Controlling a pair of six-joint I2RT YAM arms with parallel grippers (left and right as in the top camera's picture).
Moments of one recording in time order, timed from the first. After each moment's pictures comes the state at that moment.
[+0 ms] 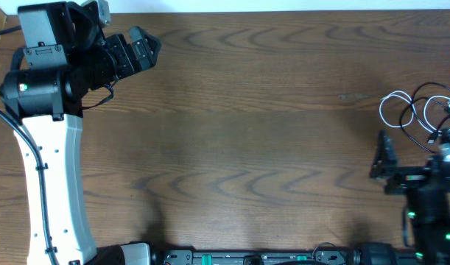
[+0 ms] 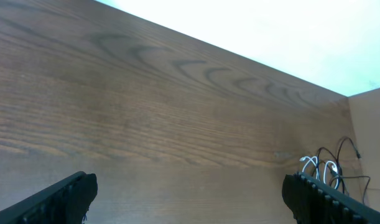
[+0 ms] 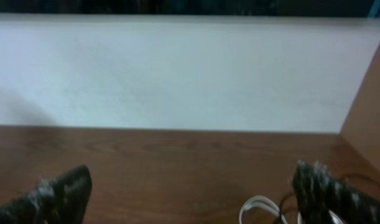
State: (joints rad) left arm 0.11 1.49 1.80 -1.08 0.45 -0.29; right arm -0.05 0.34 0.75 -0.45 -0.07 0.01
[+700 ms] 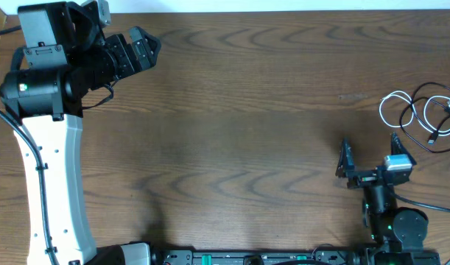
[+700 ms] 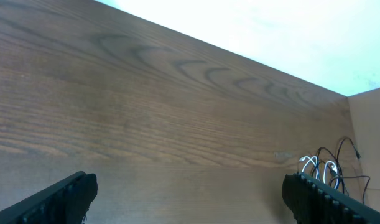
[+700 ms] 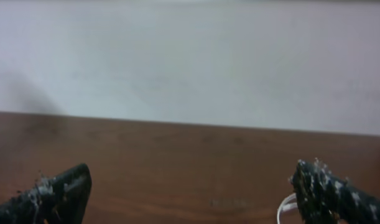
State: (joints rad) left arm 0.11 1.49 1.80 -1.08 0.45 -0.29; right arm 0.04 0.10 0.06 0.12 -0.06 0.01
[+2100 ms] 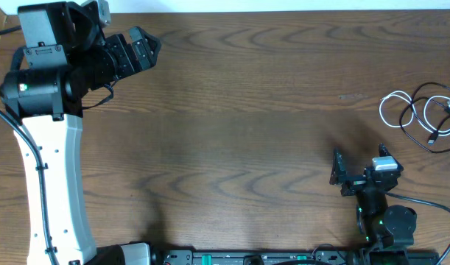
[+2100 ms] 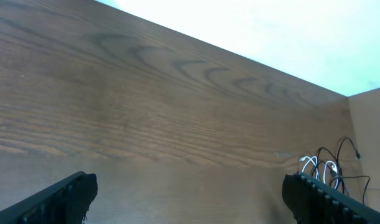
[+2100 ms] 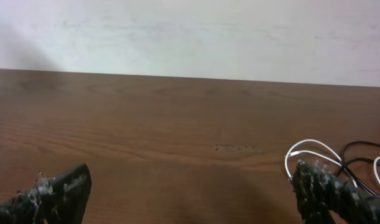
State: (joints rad) left arm 0.11 1.49 1.80 -1.08 0.45 -0.29; right arm 0.04 0.02 0.01 -0.07 -0.06 0.01
